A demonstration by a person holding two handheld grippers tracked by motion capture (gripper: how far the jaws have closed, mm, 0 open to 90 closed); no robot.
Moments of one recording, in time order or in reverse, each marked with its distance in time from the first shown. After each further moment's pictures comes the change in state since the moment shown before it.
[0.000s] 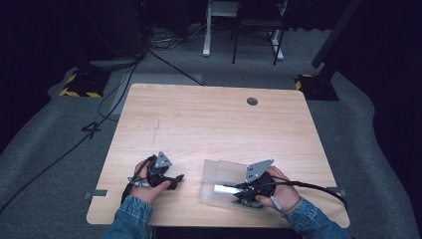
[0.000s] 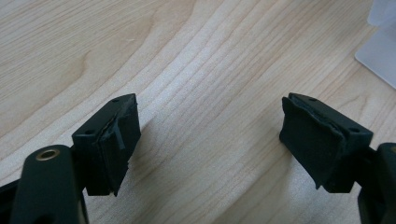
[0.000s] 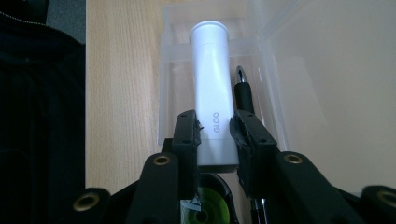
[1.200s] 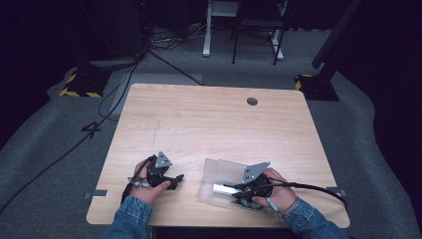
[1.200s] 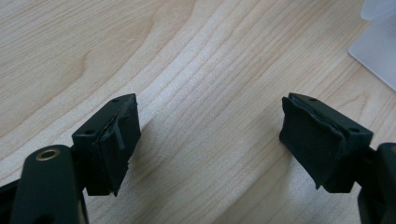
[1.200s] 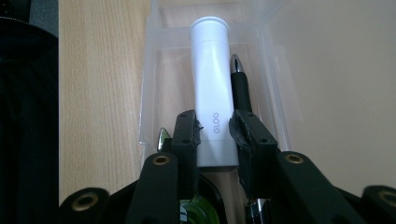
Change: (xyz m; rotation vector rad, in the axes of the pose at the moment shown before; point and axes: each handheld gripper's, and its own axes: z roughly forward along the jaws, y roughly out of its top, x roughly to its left) left arm 0.000 0.000 0.000 0.000 0.002 0.001; right arm -0.001 -0.006 0.015 0.010 -0.042 0.024
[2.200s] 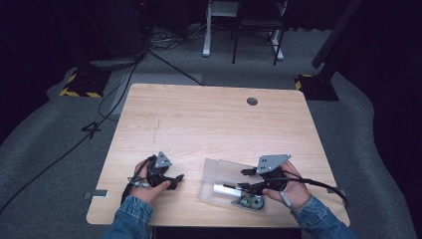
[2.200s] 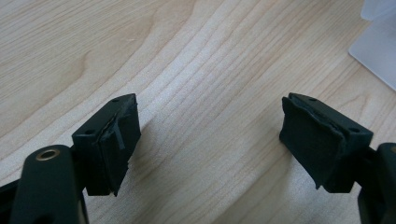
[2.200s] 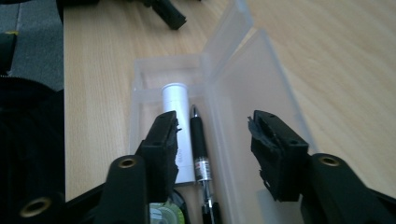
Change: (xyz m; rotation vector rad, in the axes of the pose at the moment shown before) left arm 0.000 0.000 0.000 0.000 -0.003 -0.002; right arm -0.005 0.009 -0.051 -0.176 -0.106 0.020
